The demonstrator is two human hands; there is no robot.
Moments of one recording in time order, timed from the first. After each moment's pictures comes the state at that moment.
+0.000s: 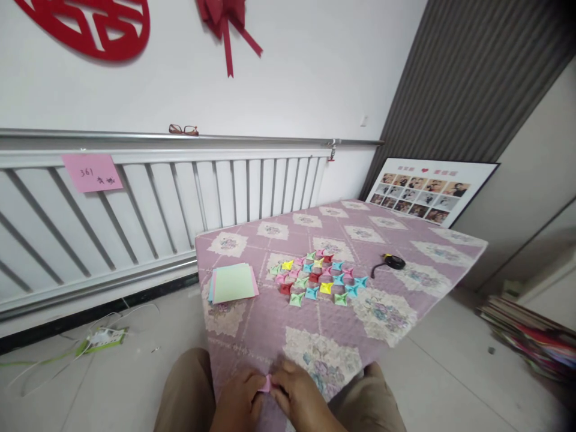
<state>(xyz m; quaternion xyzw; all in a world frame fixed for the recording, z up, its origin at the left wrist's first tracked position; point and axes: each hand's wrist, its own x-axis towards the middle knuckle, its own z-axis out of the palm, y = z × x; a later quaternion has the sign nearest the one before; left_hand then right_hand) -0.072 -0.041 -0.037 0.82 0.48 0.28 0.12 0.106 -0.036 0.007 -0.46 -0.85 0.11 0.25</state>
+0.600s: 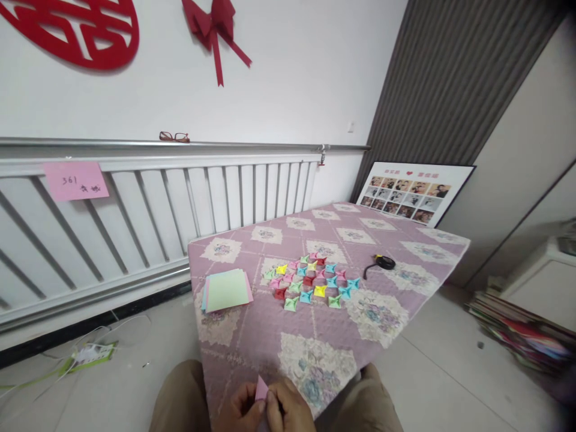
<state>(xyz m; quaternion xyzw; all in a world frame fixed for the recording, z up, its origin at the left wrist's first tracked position) -0.066 -0.042 -0.029 0.57 0.45 0.36 0.59 0.087 -0.060 0.003 -0.54 -0.73 0.16 0.38</state>
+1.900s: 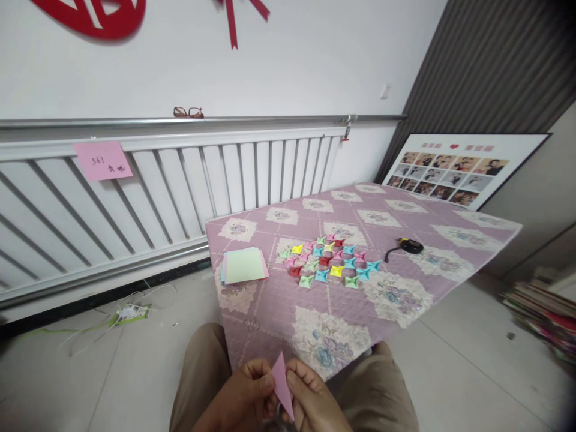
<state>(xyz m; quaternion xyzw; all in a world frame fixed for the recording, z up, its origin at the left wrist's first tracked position) -0.070 -0.079 0.039 0.27 0.25 0.40 0.84 0.061 -0.093 0.056 -0.30 -0.26 0.78 0.49</state>
